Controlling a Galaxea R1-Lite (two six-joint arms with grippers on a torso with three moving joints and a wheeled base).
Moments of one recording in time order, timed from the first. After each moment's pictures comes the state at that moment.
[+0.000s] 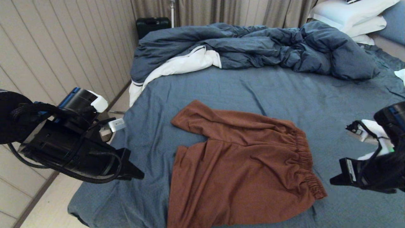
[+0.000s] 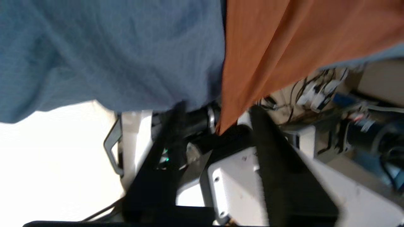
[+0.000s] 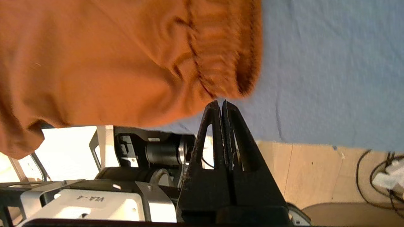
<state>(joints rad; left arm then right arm) -0.39 1.62 -1.13 0.60 -0.36 -0.31 0.00 1.42 -0.94 0.54 0.16 0.22</state>
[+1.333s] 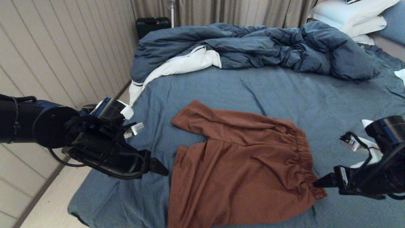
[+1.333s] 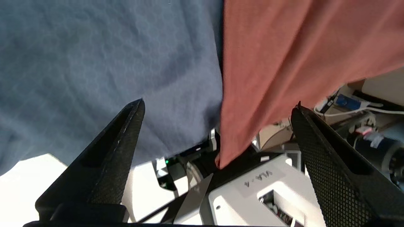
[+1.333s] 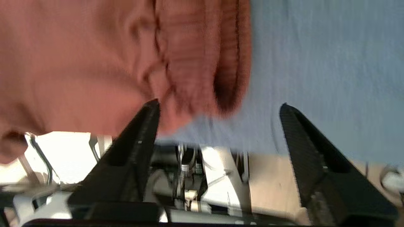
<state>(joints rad) -0.44 1.77 -1.13 0.44 -0.35 -0.33 -0.08 1.52 -0.84 0.39 0.23 0.16</state>
